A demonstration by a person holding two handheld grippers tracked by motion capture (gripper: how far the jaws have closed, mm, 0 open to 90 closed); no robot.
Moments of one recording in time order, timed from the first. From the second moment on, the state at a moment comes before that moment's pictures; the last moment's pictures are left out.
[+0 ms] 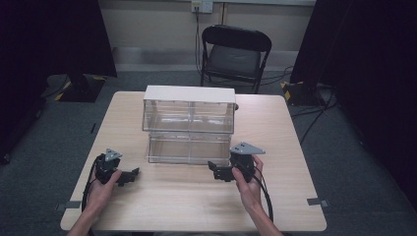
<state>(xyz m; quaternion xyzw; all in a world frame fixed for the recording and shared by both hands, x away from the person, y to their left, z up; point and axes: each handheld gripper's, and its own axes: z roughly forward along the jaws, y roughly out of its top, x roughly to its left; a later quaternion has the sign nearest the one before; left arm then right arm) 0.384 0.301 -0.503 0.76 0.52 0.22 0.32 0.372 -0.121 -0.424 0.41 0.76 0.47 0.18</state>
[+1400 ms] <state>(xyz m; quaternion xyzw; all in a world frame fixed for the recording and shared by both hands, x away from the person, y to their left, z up) 0.384 0.301 -0.503 0.76 0.52 0.22 0.32 0.380 -0.125 -0.406 0.42 0.76 0.47 0.17</state>
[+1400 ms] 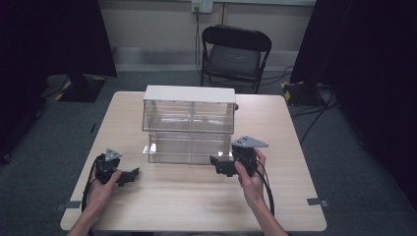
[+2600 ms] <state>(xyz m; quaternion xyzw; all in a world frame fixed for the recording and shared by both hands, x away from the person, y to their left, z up) 0.384 0.301 -0.503 0.76 0.52 0.22 0.32 0.391 -0.123 -0.392 0.42 0.74 0.49 0.18</state>
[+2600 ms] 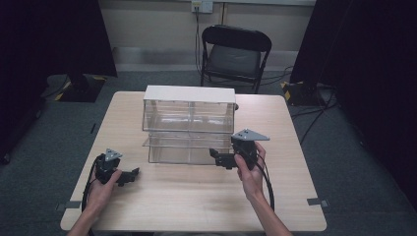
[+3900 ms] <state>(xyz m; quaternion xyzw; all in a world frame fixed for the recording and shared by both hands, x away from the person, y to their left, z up) 0.384 0.301 -0.503 0.76 0.52 0.22 0.32 0.402 -0.120 -0.377 0.42 0.72 0.51 0.19</state>
